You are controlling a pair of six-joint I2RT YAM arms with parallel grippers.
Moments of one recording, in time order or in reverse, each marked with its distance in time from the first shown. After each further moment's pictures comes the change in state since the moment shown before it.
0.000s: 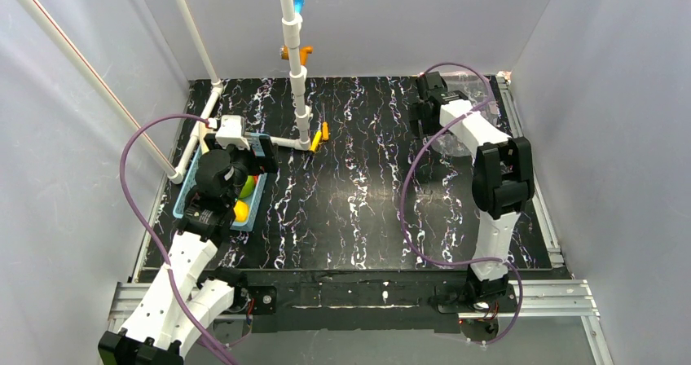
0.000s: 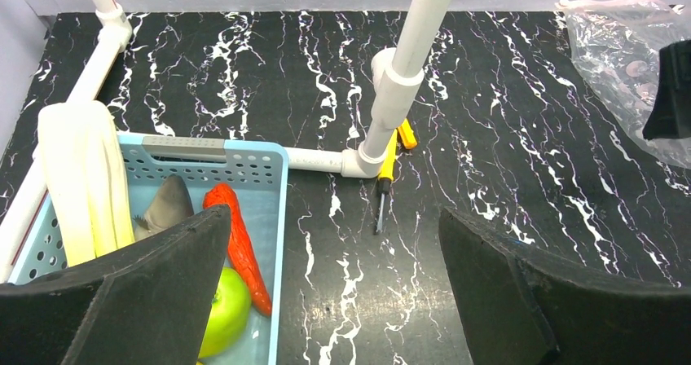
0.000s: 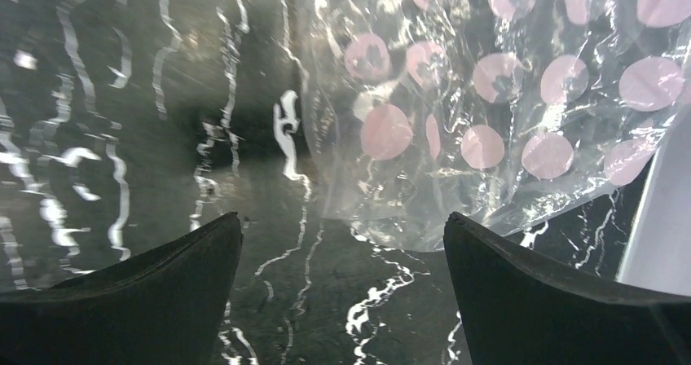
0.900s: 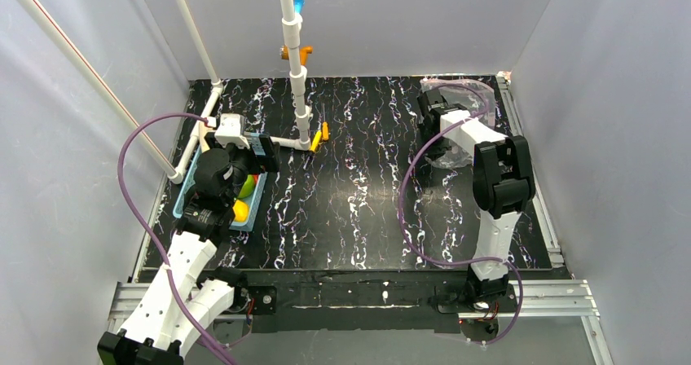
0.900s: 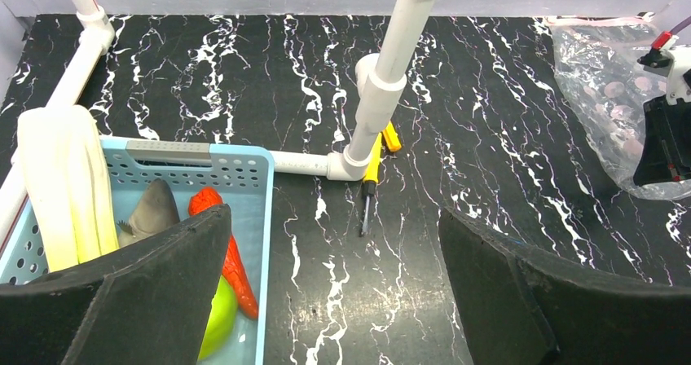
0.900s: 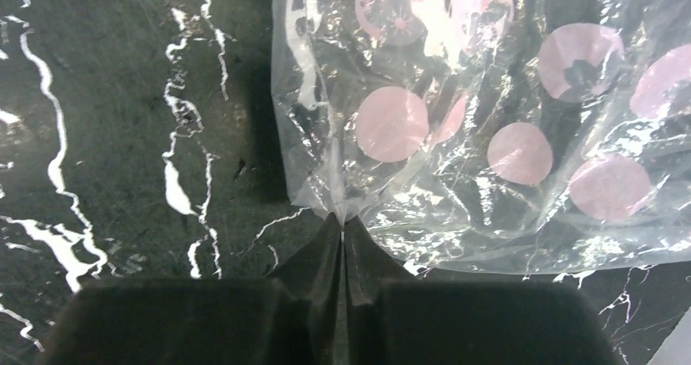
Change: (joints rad) left arm 0.000 0.001 0.017 -0.008 0.029 -0.025; right arm -0.012 0.006 -0.150 -0.011 -0.117 0.037
